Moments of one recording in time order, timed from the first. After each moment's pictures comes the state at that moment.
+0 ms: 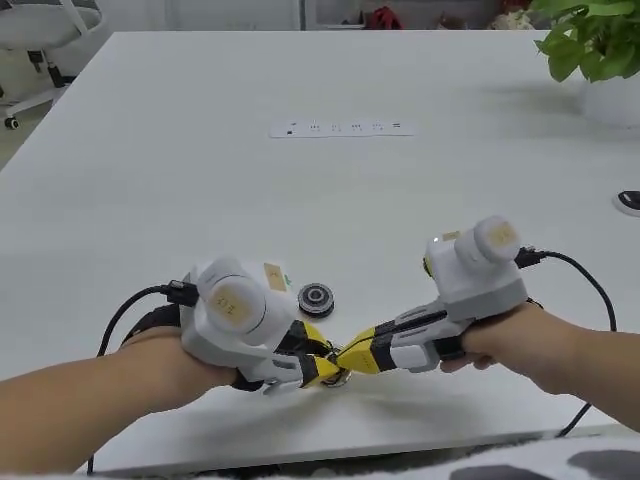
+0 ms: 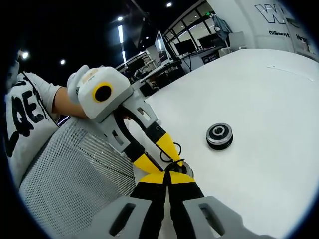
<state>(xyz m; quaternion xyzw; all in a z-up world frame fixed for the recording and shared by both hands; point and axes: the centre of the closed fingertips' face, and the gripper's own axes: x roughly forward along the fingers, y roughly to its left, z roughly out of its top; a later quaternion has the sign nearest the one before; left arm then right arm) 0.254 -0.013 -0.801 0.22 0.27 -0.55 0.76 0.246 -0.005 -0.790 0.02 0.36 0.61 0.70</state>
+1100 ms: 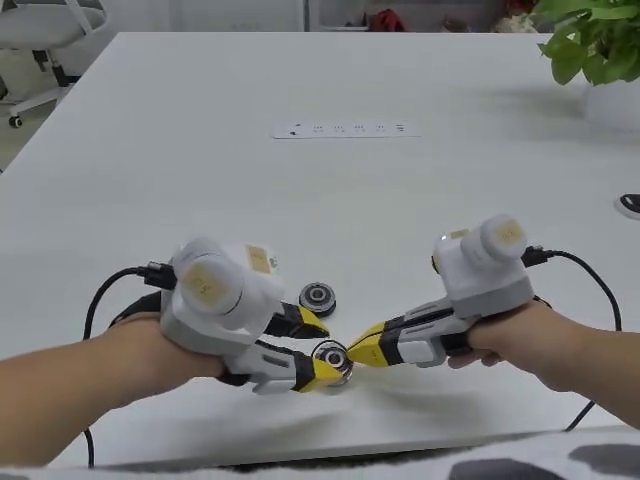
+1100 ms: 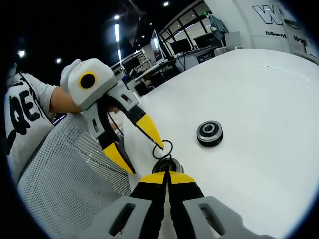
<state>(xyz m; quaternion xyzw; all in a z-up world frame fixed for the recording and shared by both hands) 0.243 -0.009 -0.770 0.19 0.25 -0.58 0.75 0.256 -0.014 -0.794 0.01 0.36 0.60 0.71</state>
